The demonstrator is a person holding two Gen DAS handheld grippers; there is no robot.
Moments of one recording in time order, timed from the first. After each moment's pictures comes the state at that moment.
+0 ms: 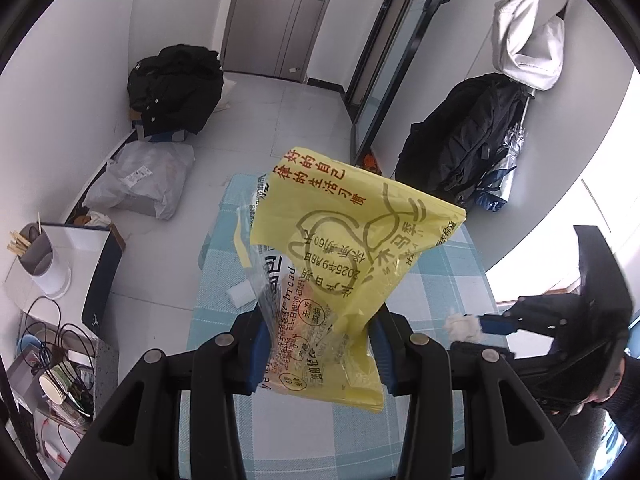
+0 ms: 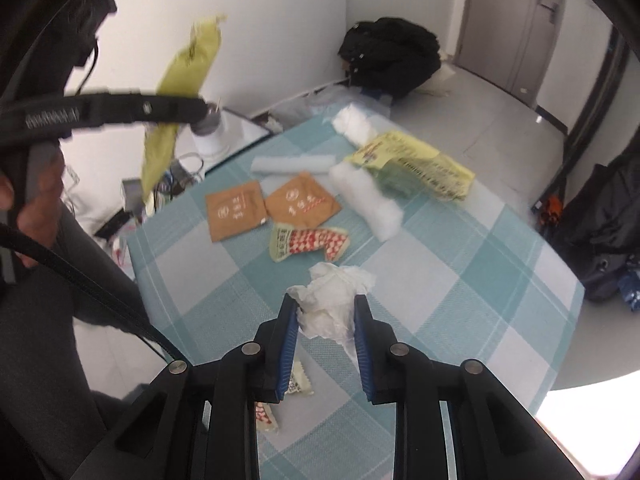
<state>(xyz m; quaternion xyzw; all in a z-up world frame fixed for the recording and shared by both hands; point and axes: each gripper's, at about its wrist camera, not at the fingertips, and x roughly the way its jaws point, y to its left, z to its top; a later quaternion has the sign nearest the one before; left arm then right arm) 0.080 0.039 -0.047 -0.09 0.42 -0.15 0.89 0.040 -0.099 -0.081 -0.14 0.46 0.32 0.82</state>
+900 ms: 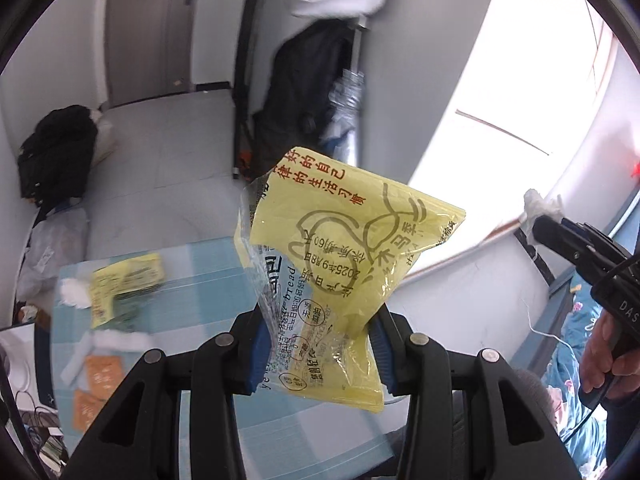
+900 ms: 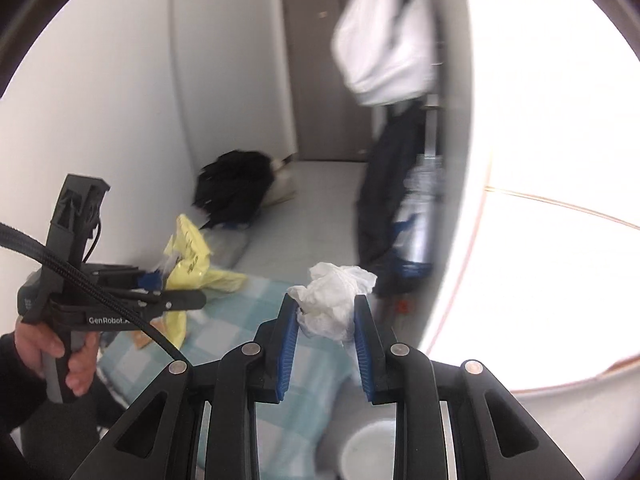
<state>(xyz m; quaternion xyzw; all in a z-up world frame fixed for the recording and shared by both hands) 0.071 -0.190 0.017 0.01 0.43 -0.30 0.85 -0.042 -0.370 0.073 0.03 0.30 0.09 0.95</state>
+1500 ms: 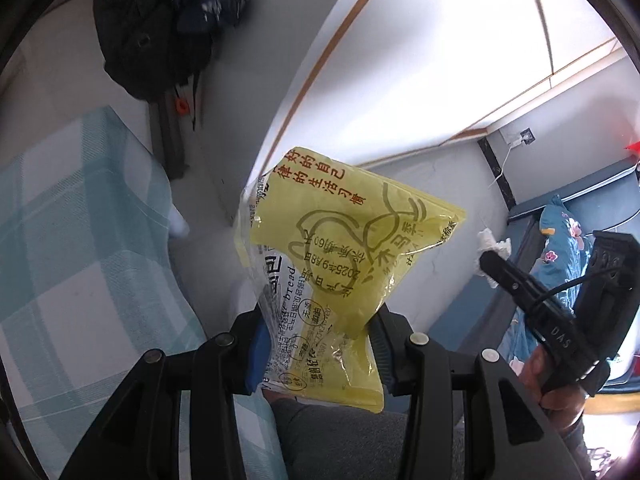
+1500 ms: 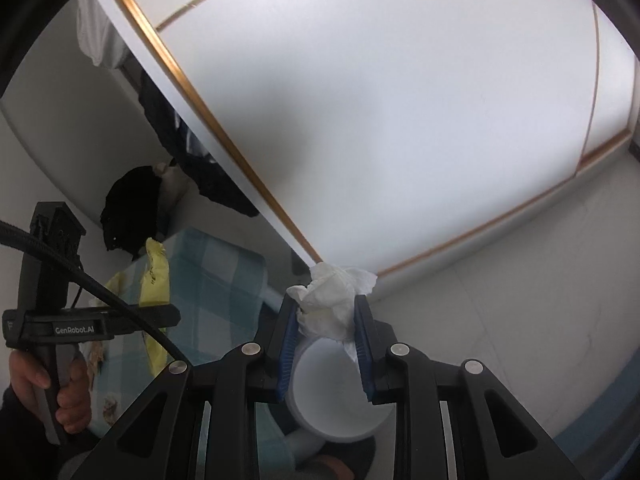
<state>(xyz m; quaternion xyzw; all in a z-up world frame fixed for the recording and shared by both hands) 0.100 -0.332 -0.131 0.03 0.63 -0.37 0.68 -0.059 -0.536 -0.107 0.26 0.43 -0.06 0.86</state>
